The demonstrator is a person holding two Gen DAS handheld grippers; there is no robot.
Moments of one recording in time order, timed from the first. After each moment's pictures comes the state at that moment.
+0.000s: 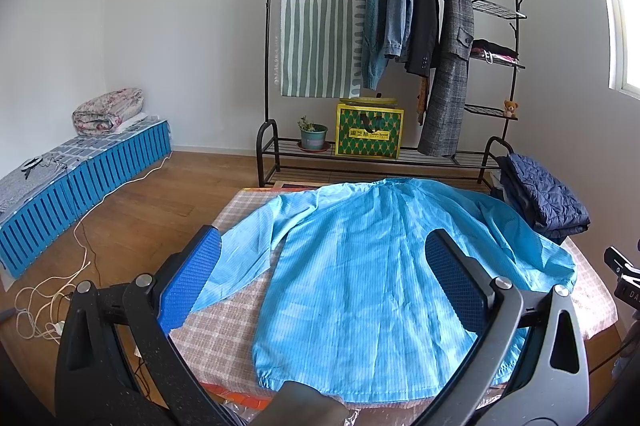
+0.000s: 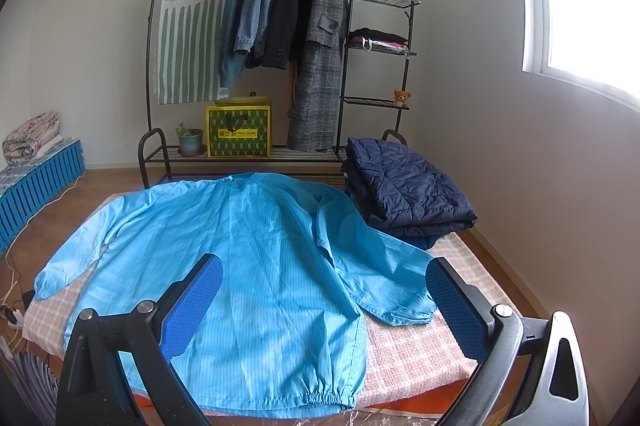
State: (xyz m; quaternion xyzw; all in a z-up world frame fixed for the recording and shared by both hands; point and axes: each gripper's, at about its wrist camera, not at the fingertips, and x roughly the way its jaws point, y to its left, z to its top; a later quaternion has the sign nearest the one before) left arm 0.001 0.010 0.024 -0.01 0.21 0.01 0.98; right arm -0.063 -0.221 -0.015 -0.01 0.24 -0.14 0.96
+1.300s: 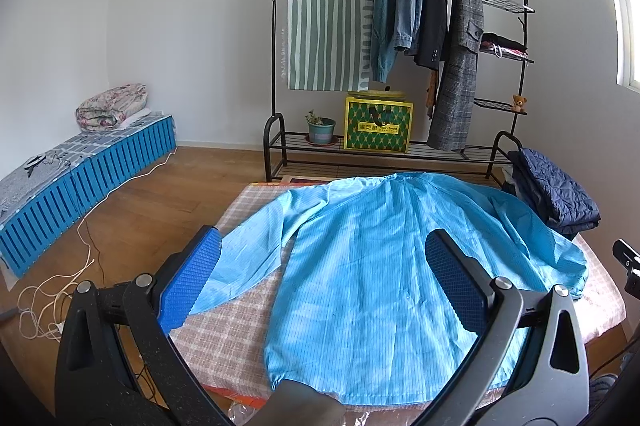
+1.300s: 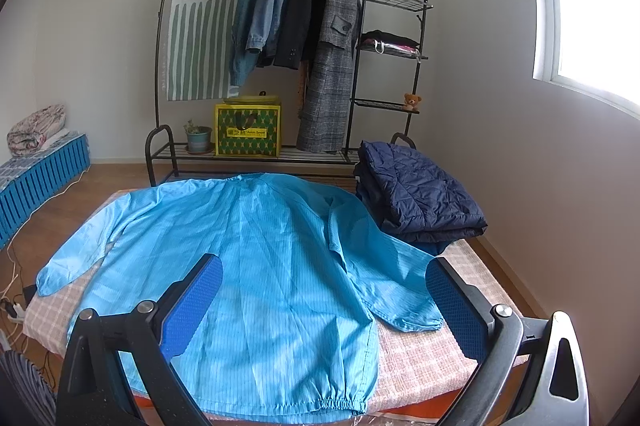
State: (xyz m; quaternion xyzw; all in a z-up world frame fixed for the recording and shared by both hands) left arm 0.018 0.028 0.006 -0.01 0.22 0.02 0.98; right arm -0.047 -0.200 -0.016 -0.03 0.24 -0.13 0.96
